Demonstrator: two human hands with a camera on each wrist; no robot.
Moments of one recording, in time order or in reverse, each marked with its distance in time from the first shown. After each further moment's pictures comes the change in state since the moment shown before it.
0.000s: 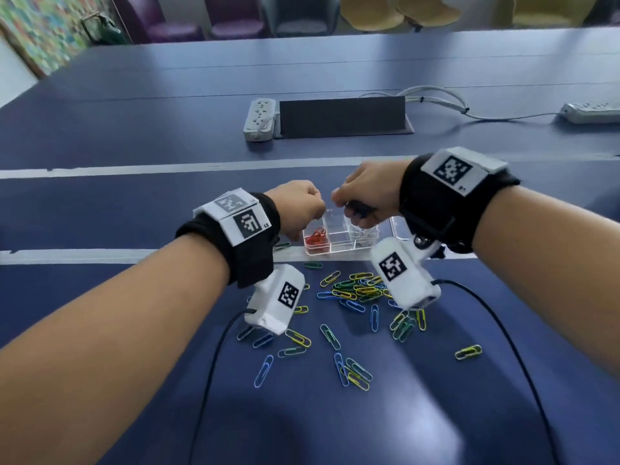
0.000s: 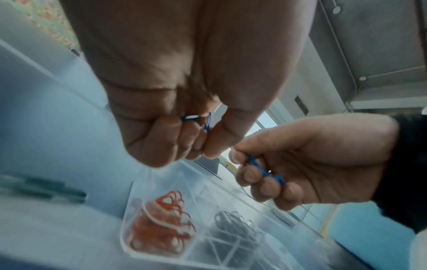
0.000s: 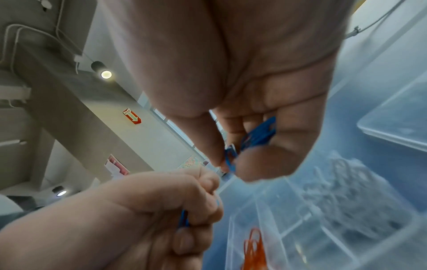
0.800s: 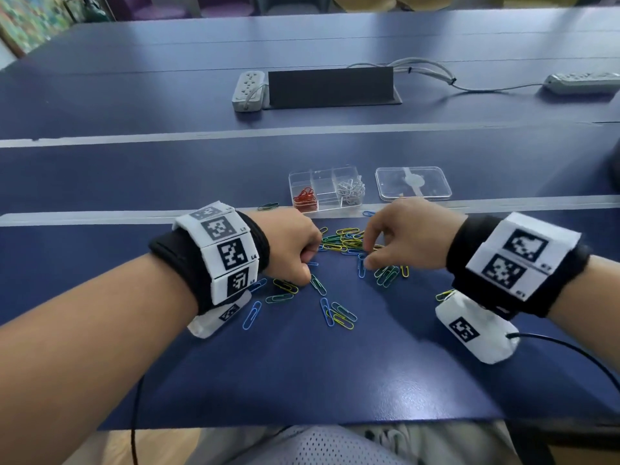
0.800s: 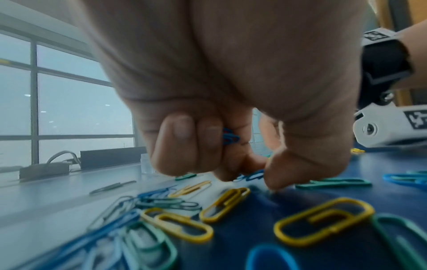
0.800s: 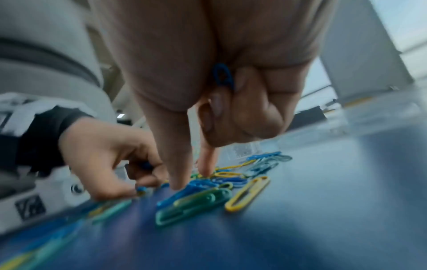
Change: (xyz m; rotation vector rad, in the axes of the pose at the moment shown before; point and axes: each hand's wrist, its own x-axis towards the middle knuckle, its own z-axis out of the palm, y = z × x) left_hand -0.072 -0.029 0.044 0.905 -0.188 0.381; right_hand -0.082 0.092 0.028 -0.677 0.112 -0.271
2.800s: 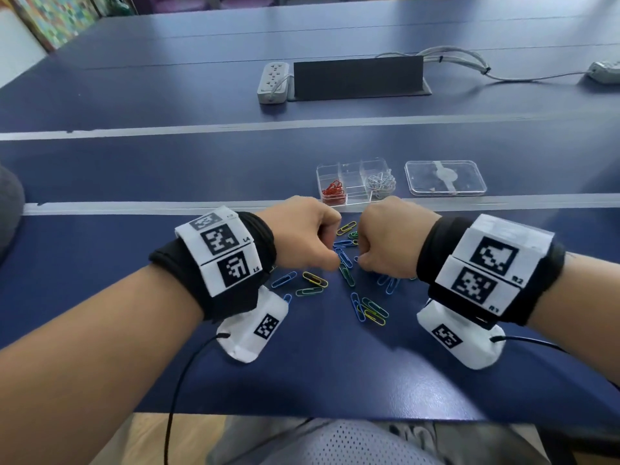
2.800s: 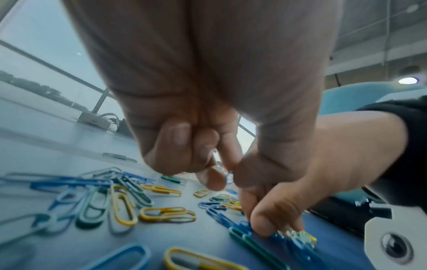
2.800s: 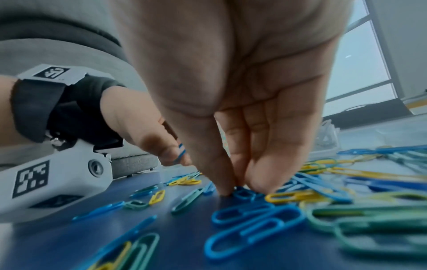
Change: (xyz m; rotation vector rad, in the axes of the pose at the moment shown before) left_hand -0.022 -0.009 0.000 -0.524 0.107 -0.138; right_hand 0.013 -0.062 0.011 -0.249 0.000 -0.036
